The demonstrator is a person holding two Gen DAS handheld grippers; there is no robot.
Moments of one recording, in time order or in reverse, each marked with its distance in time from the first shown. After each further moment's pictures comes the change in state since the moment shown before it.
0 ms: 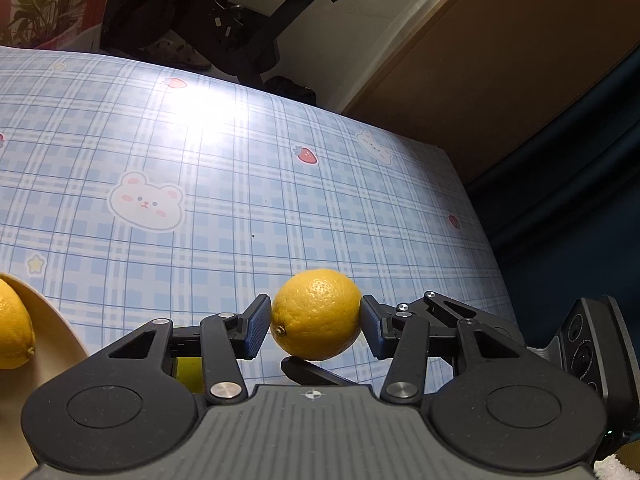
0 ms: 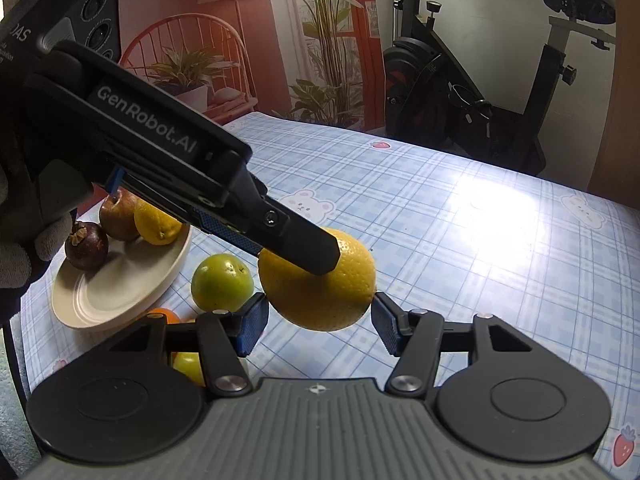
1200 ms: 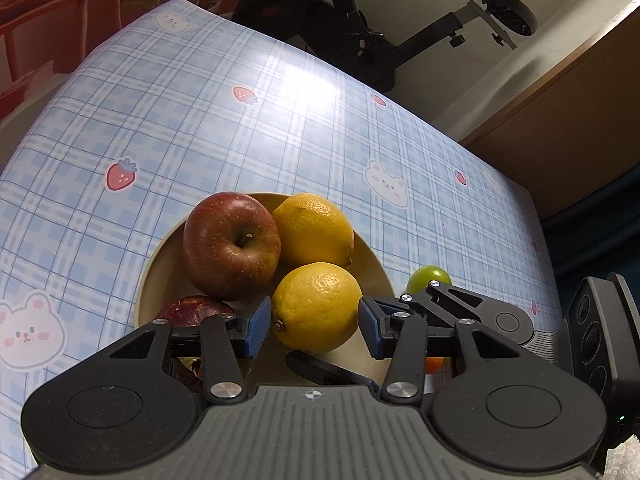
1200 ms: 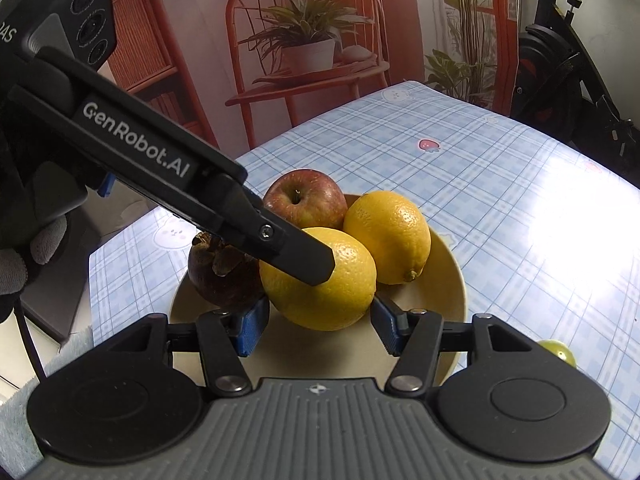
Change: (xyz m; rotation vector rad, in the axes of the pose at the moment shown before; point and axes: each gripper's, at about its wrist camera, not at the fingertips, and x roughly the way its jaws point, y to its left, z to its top) left arm -0.131 0.147 -0.055 -0.189 -0.029 0.146; right arm 0.105 0.153 0.036 -0.135 0.135 0.199
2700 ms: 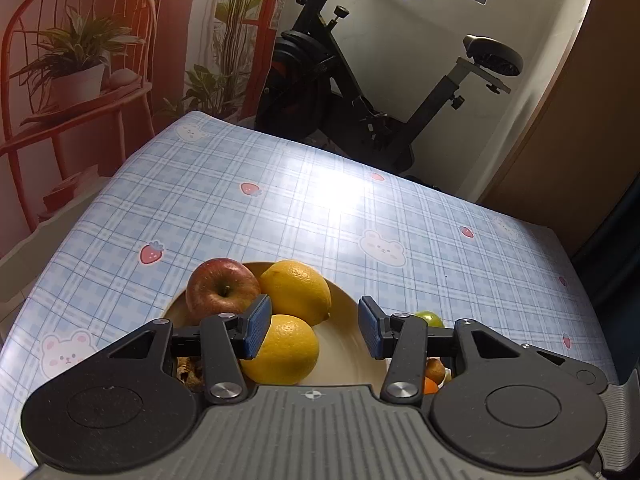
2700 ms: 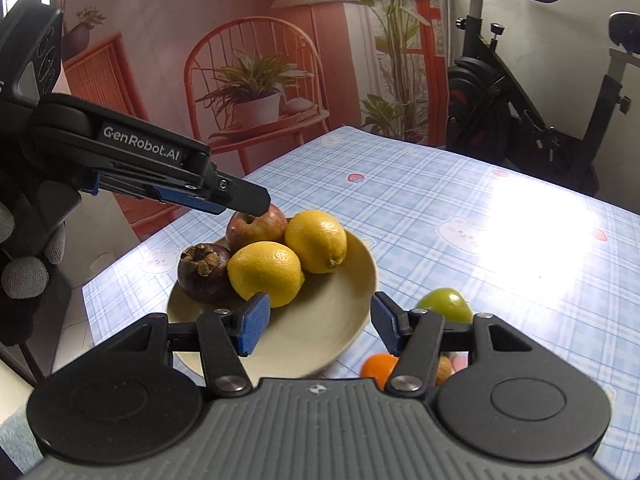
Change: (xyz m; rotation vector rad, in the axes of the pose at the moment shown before) left arm -0.038 -0.080 -0.037 0.112 -0.312 0.214; right arm -0.101 -0.009 -0.050 0.125 -0.184 -0.165
